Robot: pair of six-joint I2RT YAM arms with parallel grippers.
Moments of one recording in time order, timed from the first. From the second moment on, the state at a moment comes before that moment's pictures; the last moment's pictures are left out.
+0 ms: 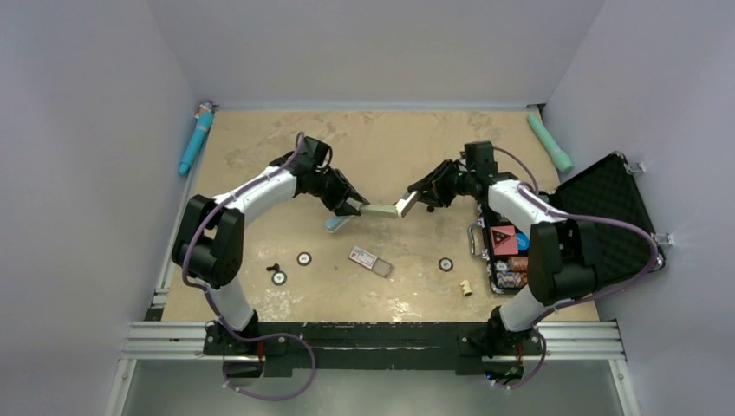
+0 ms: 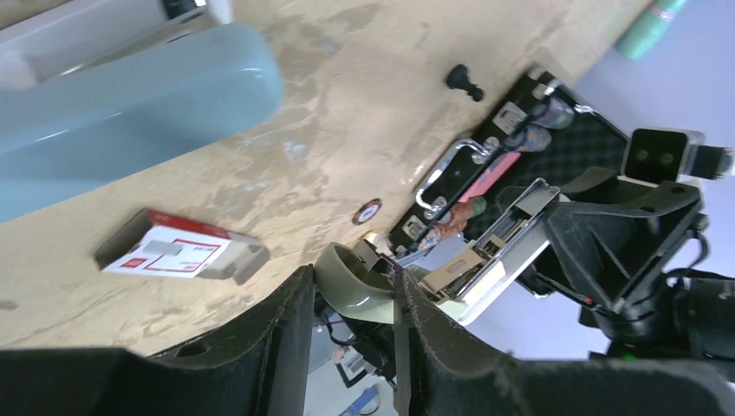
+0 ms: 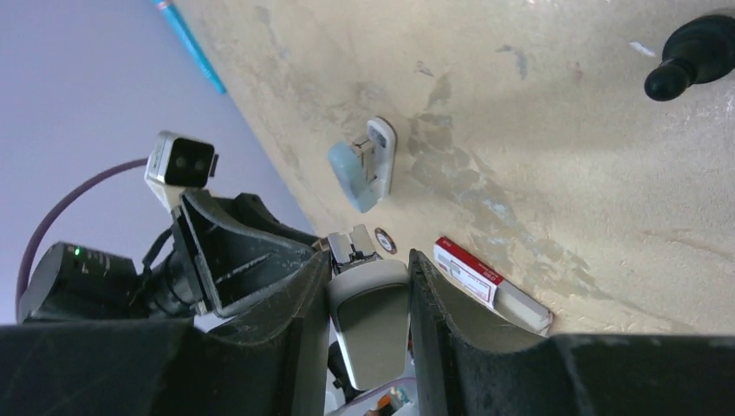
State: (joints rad) left arm -0.42 1.75 1.22 -0.48 0.55 -1.19; right arm 0.17 1.57 0.98 -0.20 -0.59 1.12
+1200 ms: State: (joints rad) left arm -0.44 1.53 1.40 -0.86 0.43 -0.83; right arm 0.29 1.79 1.57 -0.70 -0.44 0.82
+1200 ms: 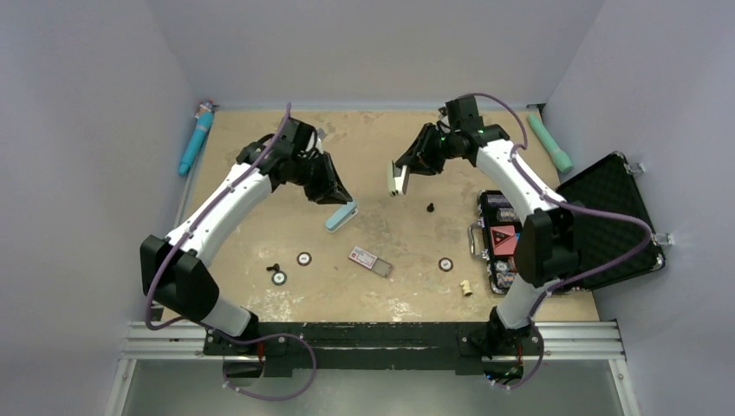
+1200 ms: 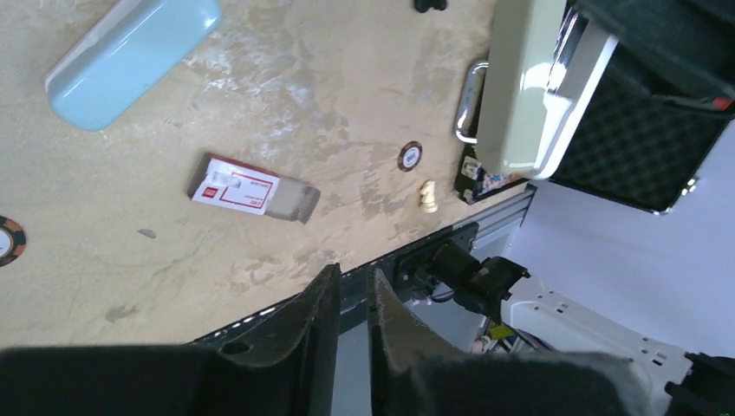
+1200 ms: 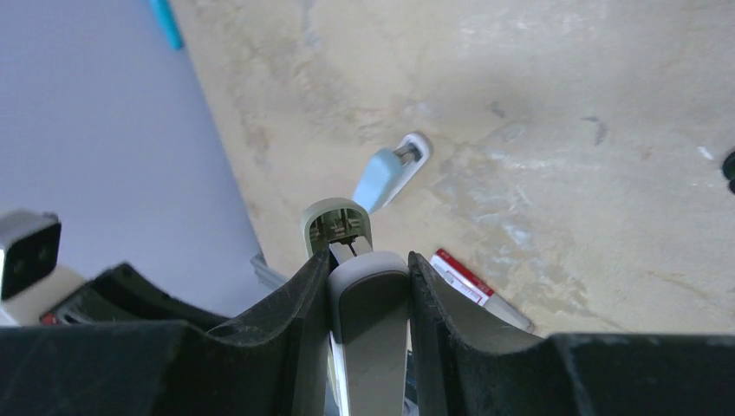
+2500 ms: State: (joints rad) left arm -0.37 1.06 1.11 -0.46 0.55 -0.82; right arm 0.30 1.32 1.14 -0.13 -0.62 0.88
